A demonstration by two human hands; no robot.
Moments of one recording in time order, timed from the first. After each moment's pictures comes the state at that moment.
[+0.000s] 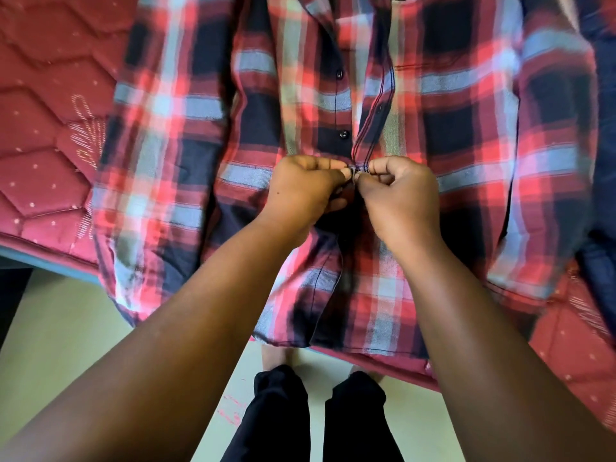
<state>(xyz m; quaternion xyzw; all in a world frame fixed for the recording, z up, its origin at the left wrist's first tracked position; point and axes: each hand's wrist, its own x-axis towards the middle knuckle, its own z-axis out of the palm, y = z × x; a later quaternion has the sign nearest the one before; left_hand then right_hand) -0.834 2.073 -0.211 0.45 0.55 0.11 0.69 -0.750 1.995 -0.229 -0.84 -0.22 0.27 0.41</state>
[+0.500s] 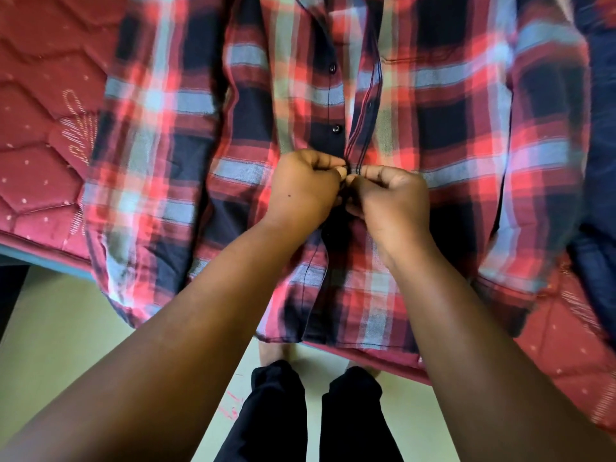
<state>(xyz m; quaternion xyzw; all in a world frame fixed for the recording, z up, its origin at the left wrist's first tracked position) -0.828 2.066 -0.223 0.56 0.55 0.11 0.61 -0.756 1.988 -0.236 -0.77 -0.07 0.37 0.51</state>
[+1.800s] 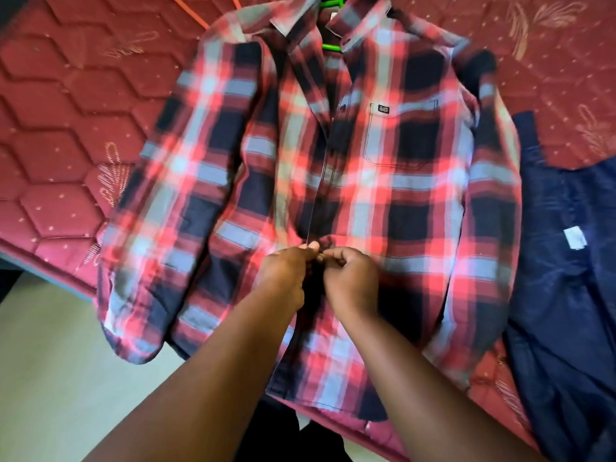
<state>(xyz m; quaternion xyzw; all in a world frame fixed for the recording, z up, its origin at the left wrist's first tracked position) -0.812 2.060 -0.242 0.14 0.69 0.14 0.70 -0.749 1.997 -0.235 -0.84 -0.18 0.38 0.35</state>
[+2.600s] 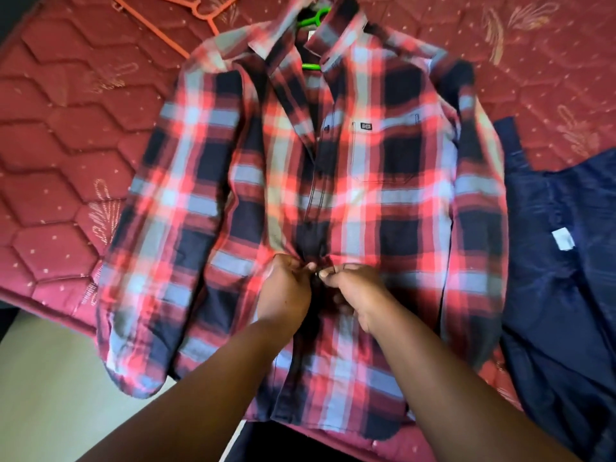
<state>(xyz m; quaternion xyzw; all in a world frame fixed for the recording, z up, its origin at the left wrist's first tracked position) -0.820 2.061 -0.231 0.59 0.64 0.03 0.49 -0.714 2.015 -0.221 -0.75 0.00 0.58 0.31</state>
